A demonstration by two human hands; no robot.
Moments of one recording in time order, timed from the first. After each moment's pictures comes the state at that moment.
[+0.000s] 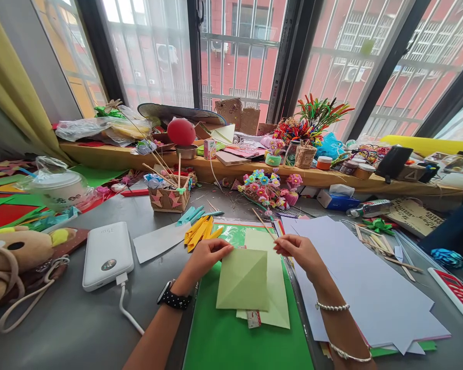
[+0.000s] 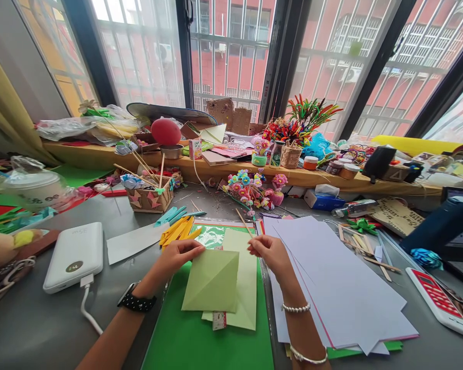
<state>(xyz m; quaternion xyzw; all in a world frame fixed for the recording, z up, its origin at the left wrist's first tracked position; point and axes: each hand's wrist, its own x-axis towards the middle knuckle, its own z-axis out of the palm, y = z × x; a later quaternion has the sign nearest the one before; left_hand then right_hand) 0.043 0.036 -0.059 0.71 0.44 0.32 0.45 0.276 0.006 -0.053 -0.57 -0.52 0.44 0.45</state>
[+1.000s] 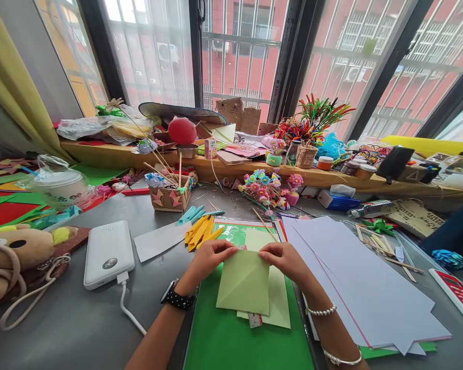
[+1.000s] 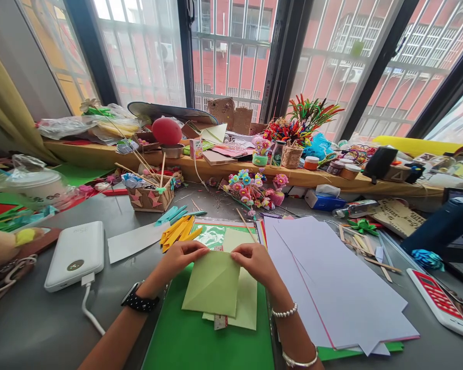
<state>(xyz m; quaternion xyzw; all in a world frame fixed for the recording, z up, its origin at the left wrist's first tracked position) 0.046 0.034 -0.059 0.73 0.44 0.32 0.42 0.251 0.003 -0.054 -0.53 -0.67 0.39 0.34</state>
